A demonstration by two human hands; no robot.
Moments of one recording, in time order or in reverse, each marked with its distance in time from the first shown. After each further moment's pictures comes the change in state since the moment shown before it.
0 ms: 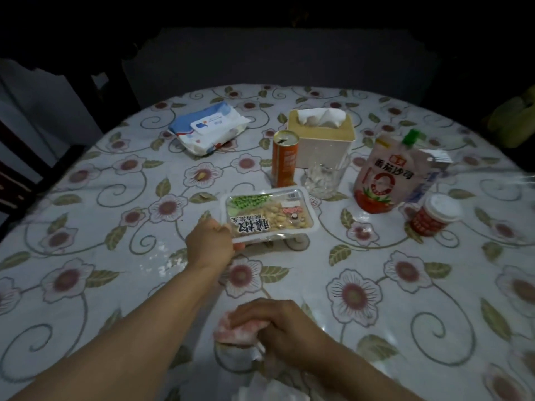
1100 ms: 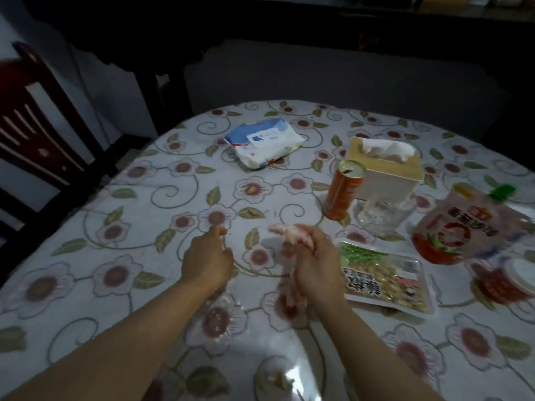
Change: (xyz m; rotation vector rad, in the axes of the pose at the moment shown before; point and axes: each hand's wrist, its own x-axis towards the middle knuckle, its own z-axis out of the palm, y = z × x) left_hand 0.050 -0.034 -0.067 0.508 0.010 0.096; right_hand 0.119 -0.034 -0.024 0.128 0.645 0.187
